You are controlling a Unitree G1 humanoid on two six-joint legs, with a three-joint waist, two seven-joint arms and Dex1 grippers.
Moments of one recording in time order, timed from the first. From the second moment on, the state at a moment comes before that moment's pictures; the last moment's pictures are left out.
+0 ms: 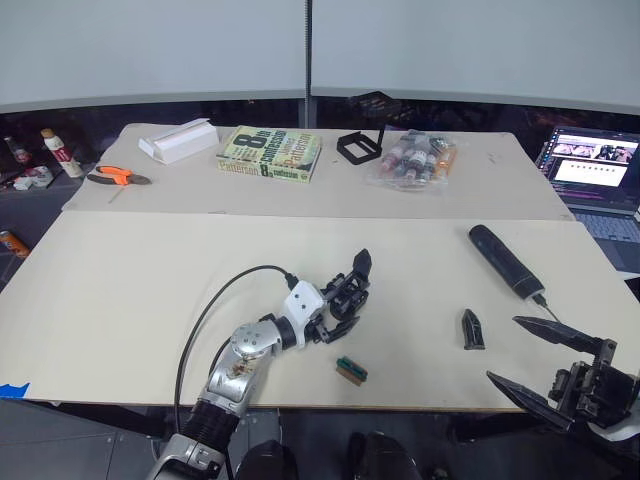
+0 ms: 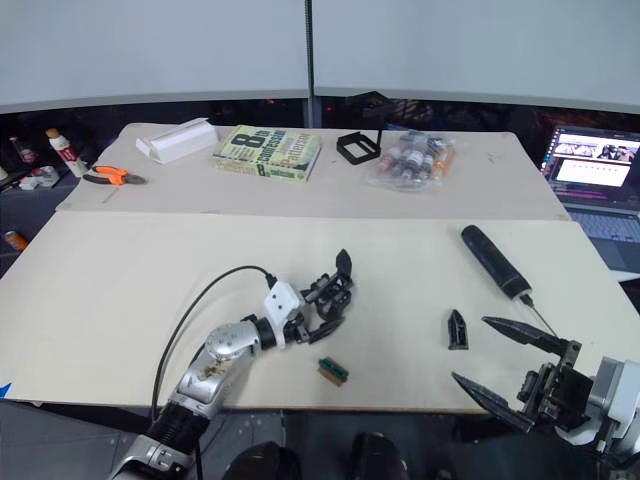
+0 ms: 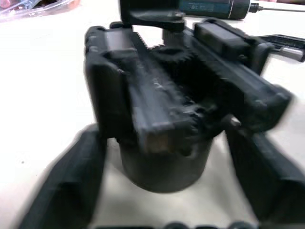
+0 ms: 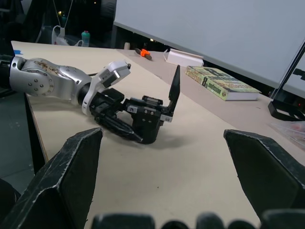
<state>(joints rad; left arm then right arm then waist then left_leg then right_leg) -0.28 0.20 -0.26 0.14 -0.11 0.06 -0.70 0.40 -0.60 -0.54 -0.31 0.73 -0.21 1.27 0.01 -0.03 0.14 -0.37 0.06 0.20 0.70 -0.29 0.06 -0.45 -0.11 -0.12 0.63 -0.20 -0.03</state>
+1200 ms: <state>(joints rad) -0.80 0.21 -0.25 0.97 -0.09 -0.34 -1.30 0.51 -0.62 -0.62 -0.43 0.77 -0.13 1.22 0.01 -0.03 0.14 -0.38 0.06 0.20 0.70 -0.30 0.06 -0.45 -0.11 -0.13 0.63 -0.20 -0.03</state>
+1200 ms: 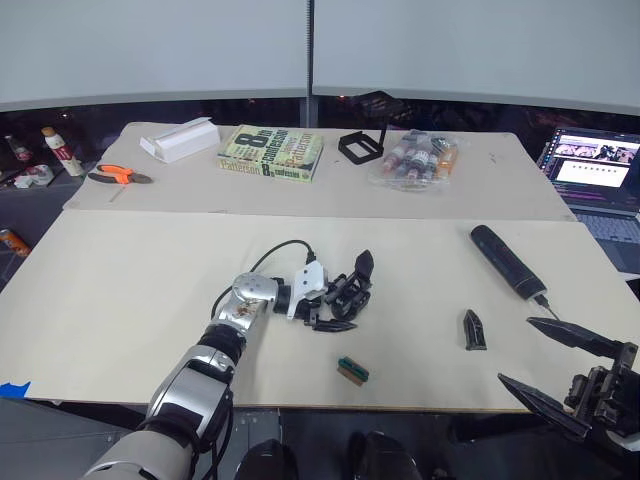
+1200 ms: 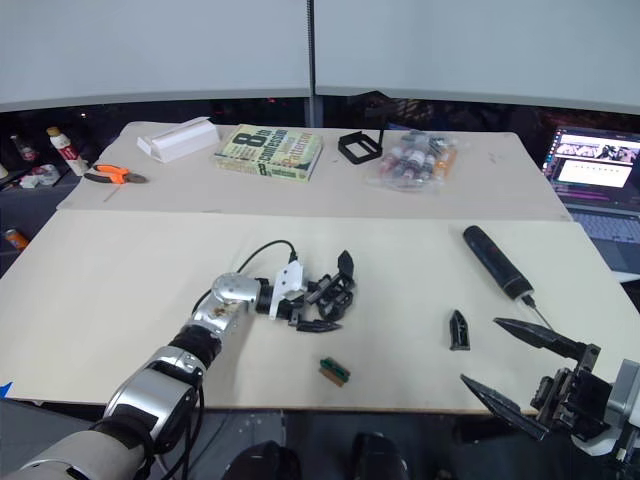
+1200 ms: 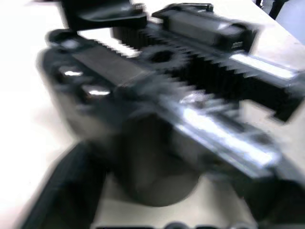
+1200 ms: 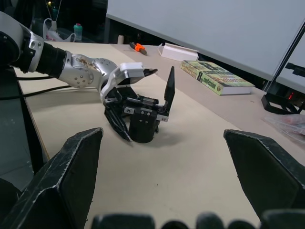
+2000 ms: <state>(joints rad) -0.42 0.16 -0.24 0.27 -0.07 0.10 -0.88 0.45 -0.63 -0.56 -0.45 0.76 -0.04 1.17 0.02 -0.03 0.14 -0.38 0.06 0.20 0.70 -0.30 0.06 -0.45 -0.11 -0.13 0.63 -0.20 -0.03</state>
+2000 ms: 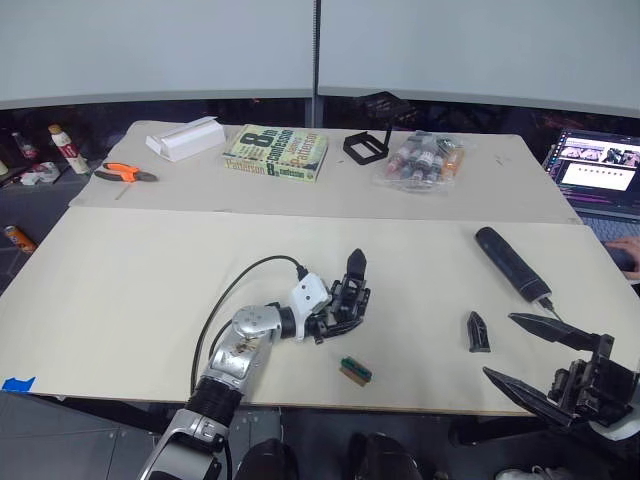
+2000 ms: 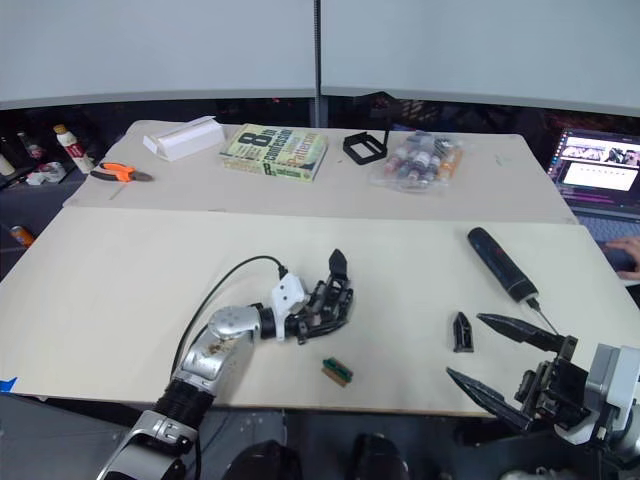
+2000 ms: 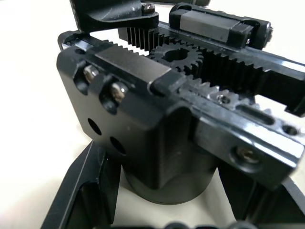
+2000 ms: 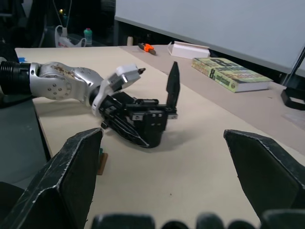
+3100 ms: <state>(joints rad) -0.31 0.59 -0.03 -0.05 -0.49 0.20 -1.30 0.05 -0.95 -0.43 -0.55 1.03 1.29 0.13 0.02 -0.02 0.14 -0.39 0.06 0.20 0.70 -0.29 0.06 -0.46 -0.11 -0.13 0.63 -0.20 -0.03</state>
